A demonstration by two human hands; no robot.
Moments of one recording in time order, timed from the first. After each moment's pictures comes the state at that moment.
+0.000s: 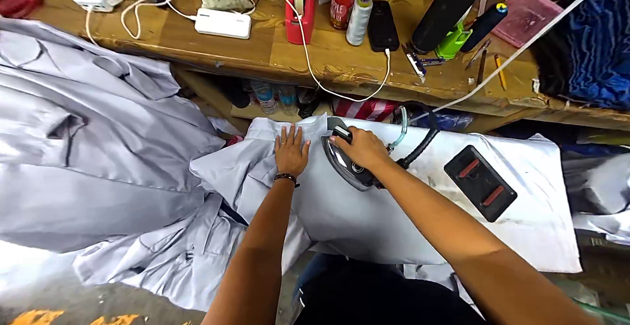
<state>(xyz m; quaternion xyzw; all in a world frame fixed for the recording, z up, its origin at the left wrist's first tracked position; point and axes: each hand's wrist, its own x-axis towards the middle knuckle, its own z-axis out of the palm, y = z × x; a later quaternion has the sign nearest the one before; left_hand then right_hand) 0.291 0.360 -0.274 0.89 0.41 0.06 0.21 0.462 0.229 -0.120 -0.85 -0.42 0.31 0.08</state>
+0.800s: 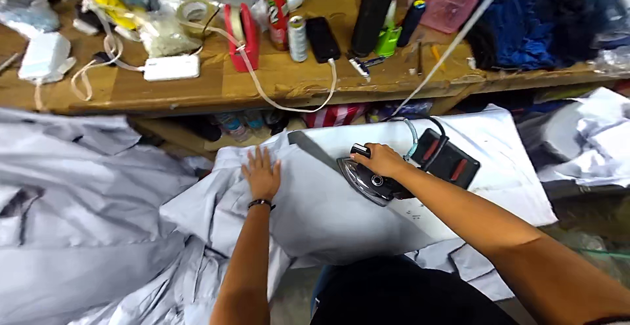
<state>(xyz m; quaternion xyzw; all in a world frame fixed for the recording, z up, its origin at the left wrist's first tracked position) 0.292 0.347 -0.285 0.90 0.39 0.10 0.16 0.549 0.098 -0.145 -0.88 -0.35 0.30 0.13</state>
